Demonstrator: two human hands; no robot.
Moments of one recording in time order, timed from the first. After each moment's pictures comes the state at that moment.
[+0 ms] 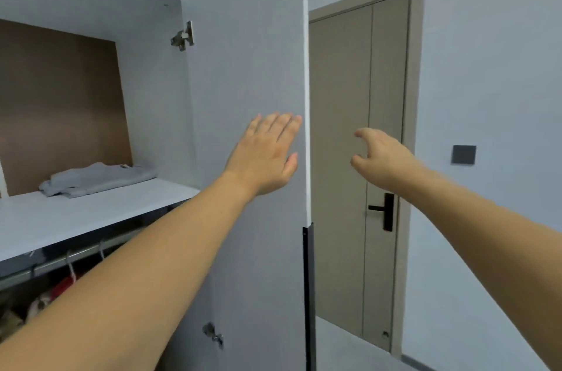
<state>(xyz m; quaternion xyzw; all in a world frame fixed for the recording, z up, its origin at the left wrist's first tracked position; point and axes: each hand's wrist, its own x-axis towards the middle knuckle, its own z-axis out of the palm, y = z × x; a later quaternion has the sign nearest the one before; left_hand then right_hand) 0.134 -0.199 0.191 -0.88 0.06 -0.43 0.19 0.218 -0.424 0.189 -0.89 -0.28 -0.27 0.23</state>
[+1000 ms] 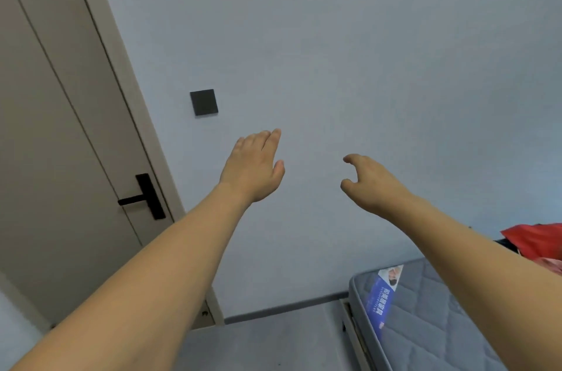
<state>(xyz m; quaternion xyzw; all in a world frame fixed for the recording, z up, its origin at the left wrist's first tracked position) 0.611 -0.746 0.031 -0.90 0.35 -0.25 0.00 0.504 -0.965 -0.007 -0.94 0.12 -0.17 0.26</state>
